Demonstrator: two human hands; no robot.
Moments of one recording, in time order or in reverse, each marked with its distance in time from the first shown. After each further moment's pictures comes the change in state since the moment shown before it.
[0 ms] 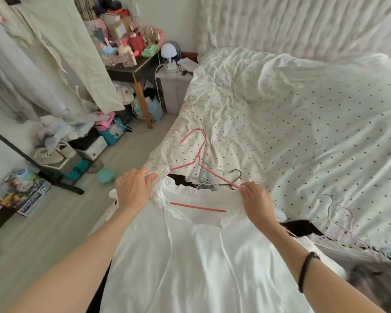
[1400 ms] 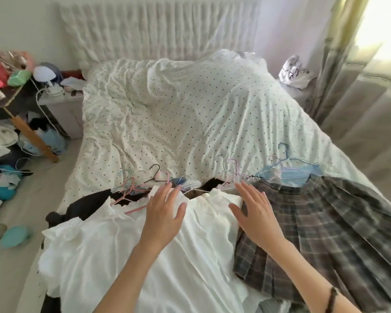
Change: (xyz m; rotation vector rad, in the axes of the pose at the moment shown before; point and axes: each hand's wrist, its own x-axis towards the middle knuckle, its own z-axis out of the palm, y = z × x) left_hand -0.176 0.174 -0.069 -0.521 -0.354 0.695; right_hand -0.217 0.025 -0.169 -0.359 0.232 0.079
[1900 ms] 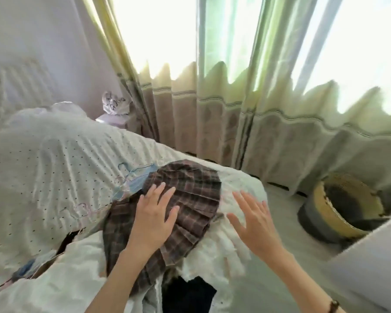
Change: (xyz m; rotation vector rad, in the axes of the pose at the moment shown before) left_hand -0.101 0.339 0.098 0.002 -0.286 0.844; right_hand -0.334 0.131 -0.214 -0.182 0.434 0.702
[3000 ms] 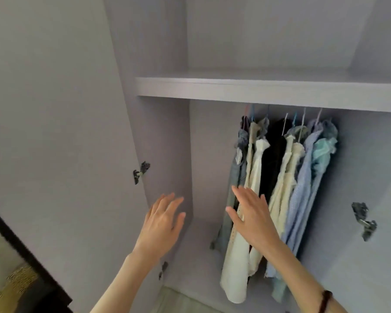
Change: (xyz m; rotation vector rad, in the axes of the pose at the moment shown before) left_hand 0.039 0.783 0.254 -0.565 -0.642 1.529; right_hand -0.338 0.391 -0.360 -0.517 0.732 1.468
